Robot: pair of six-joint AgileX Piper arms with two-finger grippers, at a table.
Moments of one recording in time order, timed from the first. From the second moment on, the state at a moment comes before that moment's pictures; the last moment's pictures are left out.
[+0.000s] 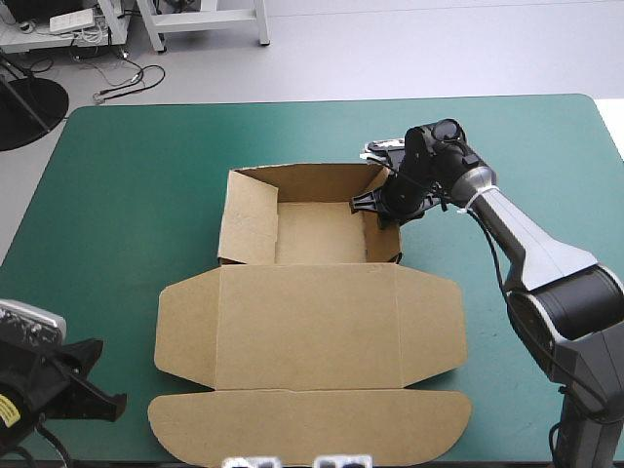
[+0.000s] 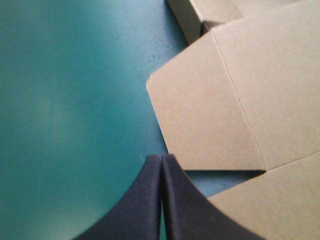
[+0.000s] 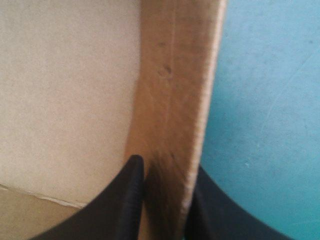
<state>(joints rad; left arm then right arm) -0.28 0.46 -0.90 0.04 1.24 0.07 0.39 1.96 -1.75 0.12 1.18 0.12</state>
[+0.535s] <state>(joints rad) -0.28 0.20 -0.55 0.04 1.21 -0.01 0.24 1.92 -1.81 0.06 1.23 0.12</state>
